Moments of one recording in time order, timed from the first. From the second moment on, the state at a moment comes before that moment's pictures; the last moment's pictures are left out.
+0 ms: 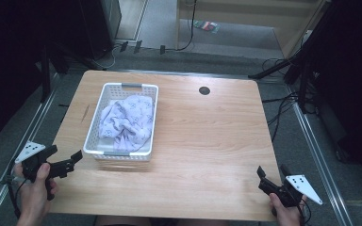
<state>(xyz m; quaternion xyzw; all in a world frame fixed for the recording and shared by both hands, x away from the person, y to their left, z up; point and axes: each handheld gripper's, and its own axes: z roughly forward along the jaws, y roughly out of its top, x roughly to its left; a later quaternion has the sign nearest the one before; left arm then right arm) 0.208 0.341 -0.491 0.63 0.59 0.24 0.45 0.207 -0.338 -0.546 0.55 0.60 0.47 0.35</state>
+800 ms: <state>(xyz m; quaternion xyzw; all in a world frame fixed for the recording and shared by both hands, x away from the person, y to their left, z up) 0.279 0.283 -0.456 0.73 0.56 0.19 0.35 0.208 -0.335 -0.546 0.54 0.61 0.46 0.35</state>
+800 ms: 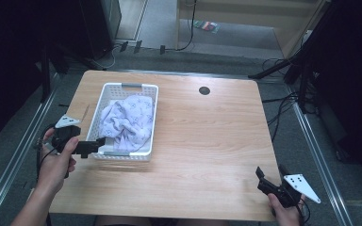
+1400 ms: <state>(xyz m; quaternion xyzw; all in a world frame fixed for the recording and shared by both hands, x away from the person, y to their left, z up) 0.329 0.257 -0.446 0.75 0.56 0.15 0.31 0.209 -0.336 -0.546 0.54 0.62 0.46 0.34</state>
